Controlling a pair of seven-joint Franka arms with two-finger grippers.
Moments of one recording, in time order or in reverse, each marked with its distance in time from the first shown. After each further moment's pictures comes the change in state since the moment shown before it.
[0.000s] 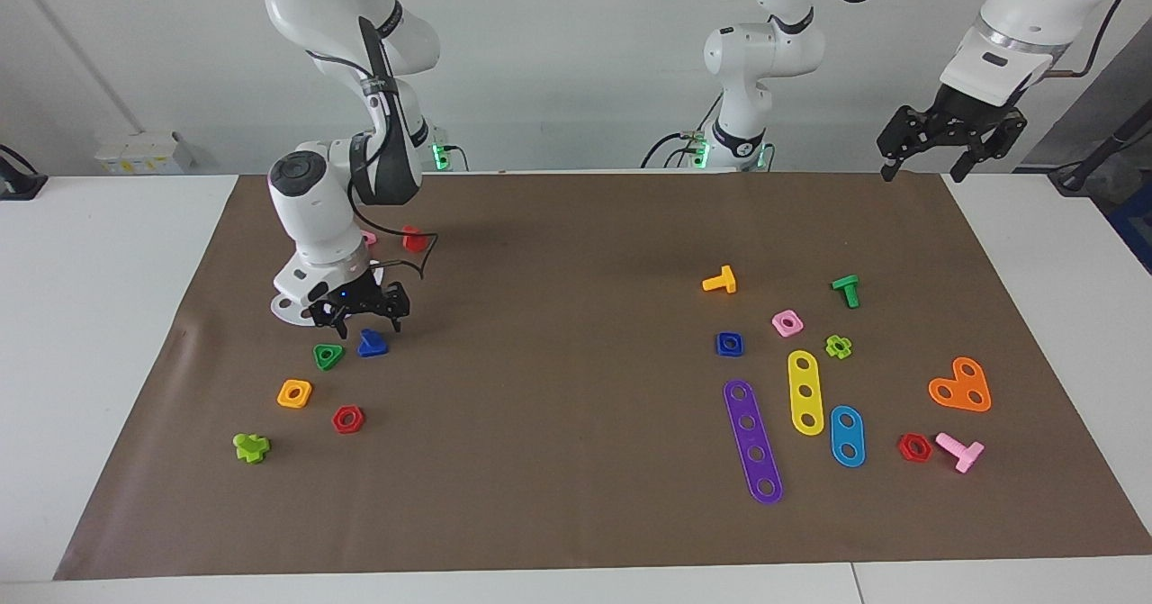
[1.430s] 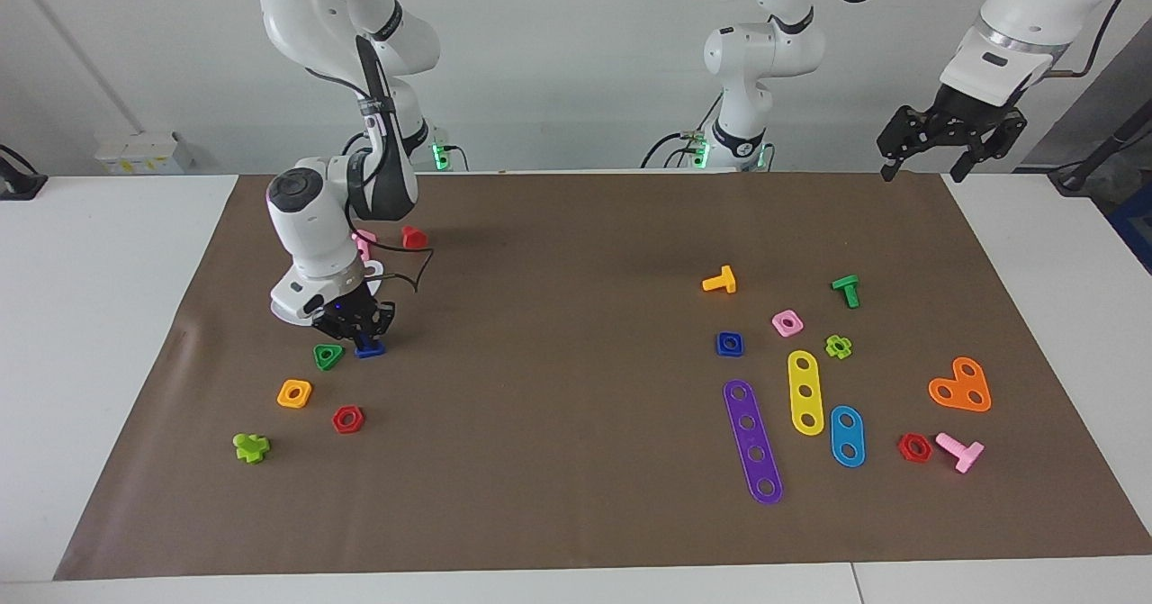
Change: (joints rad) left arm 0.000 0.000 0.000 0.000 0.000 0.000 0.000; right arm -0.017 0.025 0.000 0.028 0.002 0.005 0.013
